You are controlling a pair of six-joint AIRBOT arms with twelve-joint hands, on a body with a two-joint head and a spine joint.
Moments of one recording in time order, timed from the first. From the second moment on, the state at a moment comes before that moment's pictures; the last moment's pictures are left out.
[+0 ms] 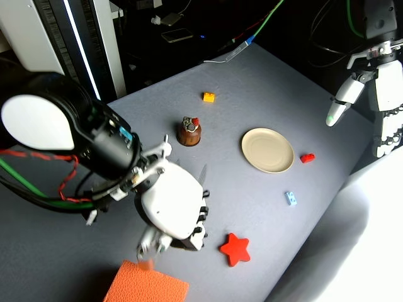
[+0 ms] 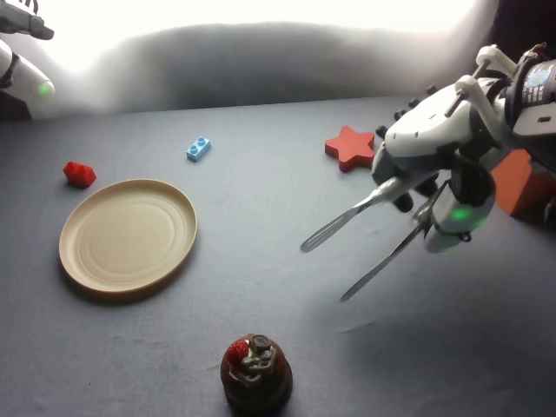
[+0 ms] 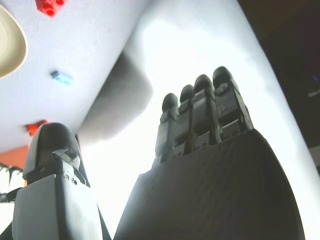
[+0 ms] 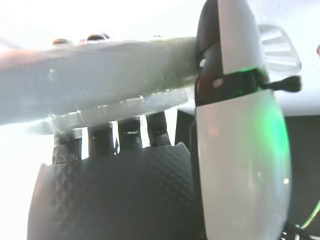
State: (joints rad) left arm -0.01 -1.14 1.90 -0.42 0.50 1.38; right arm -0.13 -1.19 1.13 -0.43 -0.47 -0.62
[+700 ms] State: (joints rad) left arm -0.01 -1.14 1.90 -0.42 0.50 1.39; right arm -0.07 -1.22 1.00 -0.42 -0.57 -0.51
